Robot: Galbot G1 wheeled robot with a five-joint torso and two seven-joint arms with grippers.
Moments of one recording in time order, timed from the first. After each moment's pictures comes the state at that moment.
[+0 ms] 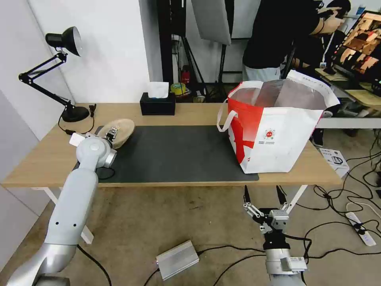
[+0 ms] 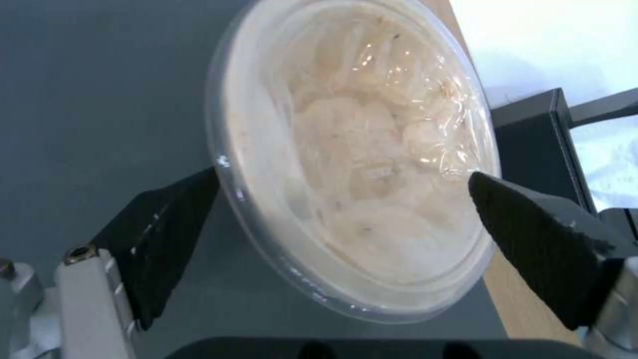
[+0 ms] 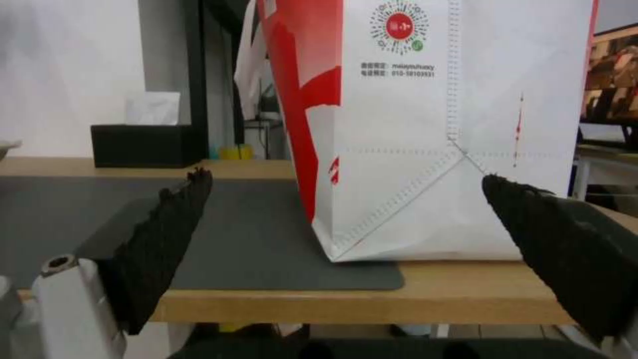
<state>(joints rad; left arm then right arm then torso) 0.57 -1.17 -0.38 -1.49 -1.50 0.16 -0.98 -1.59 1.03 0.19 2.02 0.13 0.43 0.55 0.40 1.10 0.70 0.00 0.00</state>
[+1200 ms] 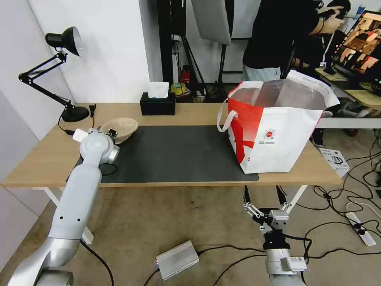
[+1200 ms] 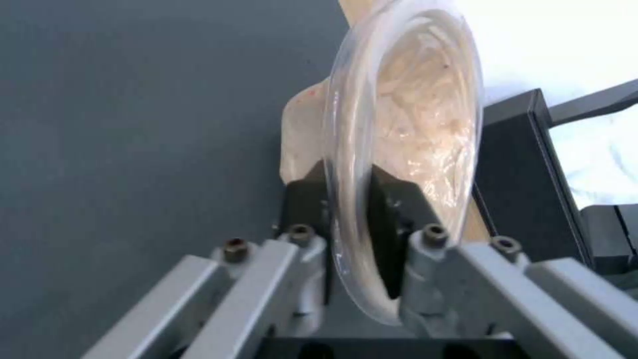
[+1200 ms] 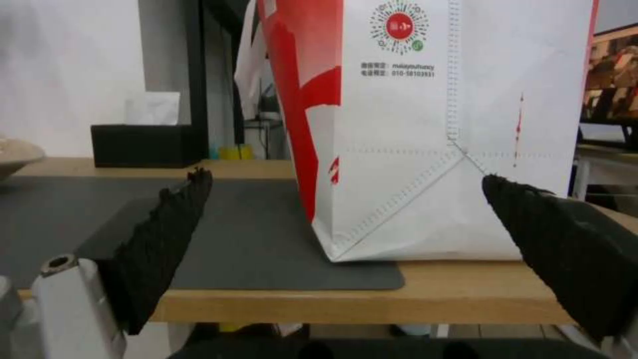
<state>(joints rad) 0.56 -1.17 -0.36 -1.49 -1.49 0.16 -0.96 -1.59 1.03 0.19 2.02 0.13 0.43 0.55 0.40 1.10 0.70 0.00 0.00</state>
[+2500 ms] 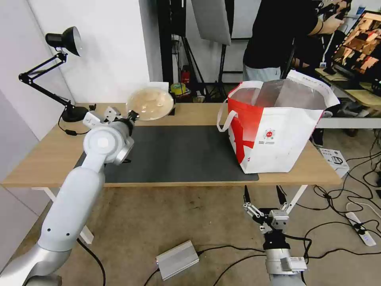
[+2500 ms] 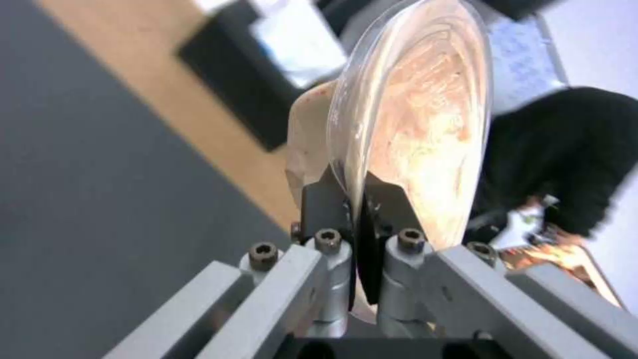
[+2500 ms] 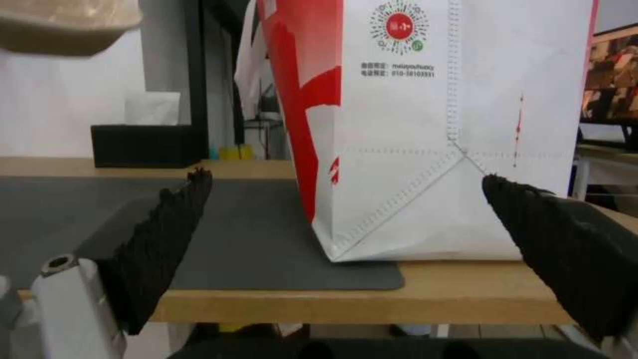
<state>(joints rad) 0.52 -1.09 -0.17 -1.84 -1.61 0.15 -0.85 -1.59 1.03 0.19 2.02 0.13 0.43 0.55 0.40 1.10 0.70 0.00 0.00</state>
